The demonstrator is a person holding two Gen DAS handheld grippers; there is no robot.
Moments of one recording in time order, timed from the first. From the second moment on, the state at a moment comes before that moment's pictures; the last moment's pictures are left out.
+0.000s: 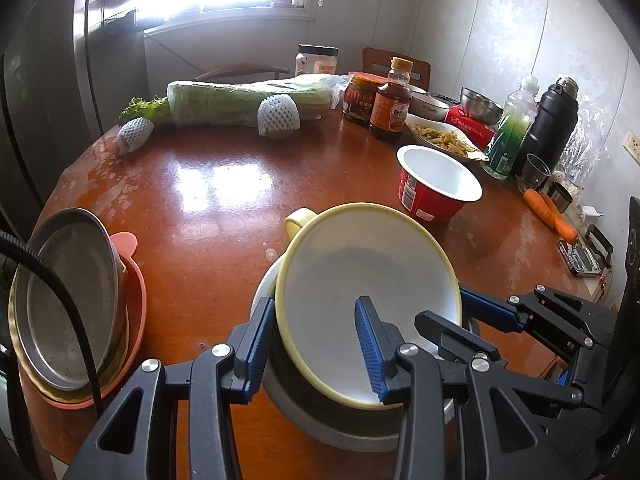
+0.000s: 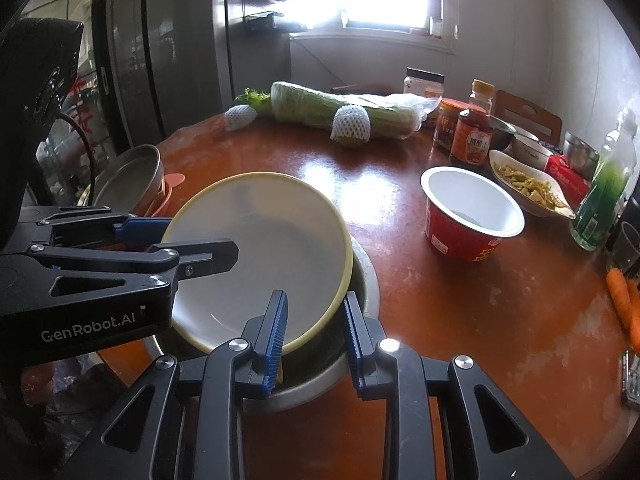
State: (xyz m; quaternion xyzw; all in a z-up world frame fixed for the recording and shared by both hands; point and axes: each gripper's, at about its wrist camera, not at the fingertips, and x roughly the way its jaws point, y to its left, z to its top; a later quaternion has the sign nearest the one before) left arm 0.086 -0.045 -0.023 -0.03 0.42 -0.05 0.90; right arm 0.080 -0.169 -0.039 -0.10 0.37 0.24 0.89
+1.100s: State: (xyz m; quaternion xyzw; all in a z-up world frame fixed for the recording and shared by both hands) left arm 0.082 -0.047 -0.018 -0.03 0.41 -0.05 0.91; right arm 0.080 -0.171 -0.033 -0.11 0.36 0.23 0.90
